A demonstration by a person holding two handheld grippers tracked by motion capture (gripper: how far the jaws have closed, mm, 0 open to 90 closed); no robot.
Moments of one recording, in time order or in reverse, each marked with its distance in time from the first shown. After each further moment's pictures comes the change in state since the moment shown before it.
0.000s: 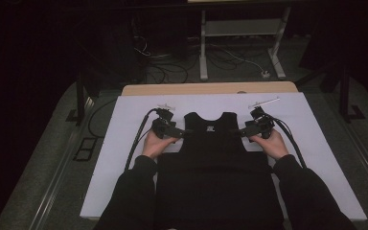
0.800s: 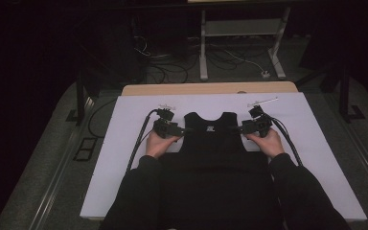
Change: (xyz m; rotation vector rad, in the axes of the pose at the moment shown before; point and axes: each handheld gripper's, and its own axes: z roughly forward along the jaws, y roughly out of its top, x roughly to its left) left arm 0.004 0.000 0.009 -0.013 0.049 -0.065; right arm -0.009 0.002 0.011 -0.031 -0.041 0.037
